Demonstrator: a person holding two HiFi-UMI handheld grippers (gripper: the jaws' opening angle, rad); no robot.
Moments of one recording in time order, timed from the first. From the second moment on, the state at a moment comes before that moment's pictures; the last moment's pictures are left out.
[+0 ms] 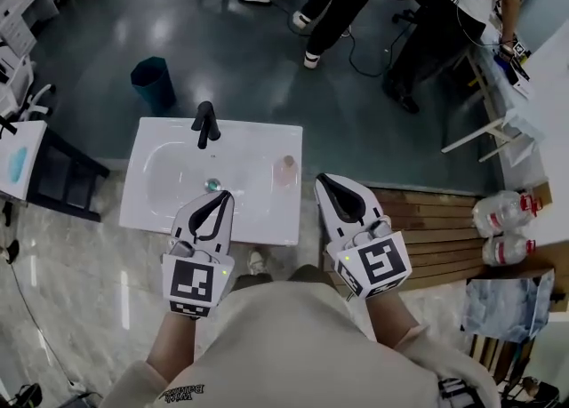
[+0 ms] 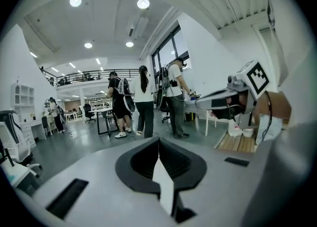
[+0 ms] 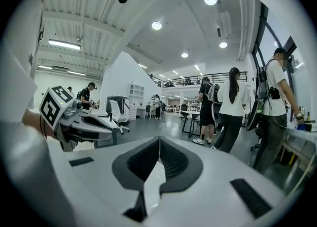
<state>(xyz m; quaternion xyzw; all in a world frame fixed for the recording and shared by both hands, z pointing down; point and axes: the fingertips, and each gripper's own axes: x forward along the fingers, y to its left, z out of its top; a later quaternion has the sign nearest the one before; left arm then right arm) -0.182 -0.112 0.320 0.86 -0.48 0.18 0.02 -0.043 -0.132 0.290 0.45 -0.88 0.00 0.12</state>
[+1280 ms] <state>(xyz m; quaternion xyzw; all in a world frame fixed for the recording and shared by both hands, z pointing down) -0.103 -0.196 0.342 0.88 -0.44 0.17 0.03 0.009 -0.211 0.337 0.43 -0.89 0.05 0.15</state>
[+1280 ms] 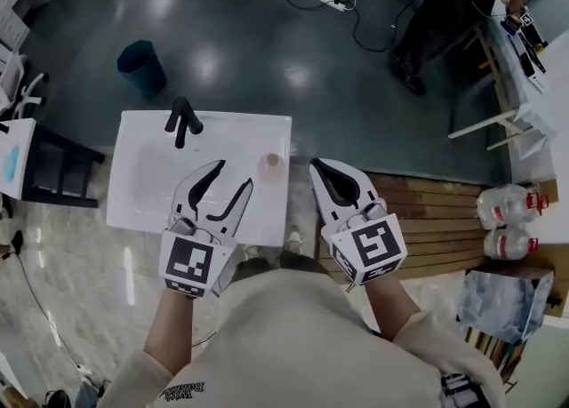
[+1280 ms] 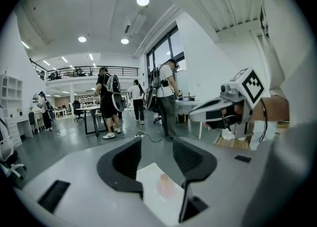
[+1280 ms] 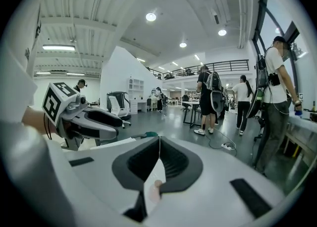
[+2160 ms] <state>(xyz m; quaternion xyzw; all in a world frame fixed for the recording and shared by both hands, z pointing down) -0.035 -0.277 0.515 0.91 -0.33 0.23 0.09 0.004 -0.278 0.447 0.41 -0.88 0.12 0.20</state>
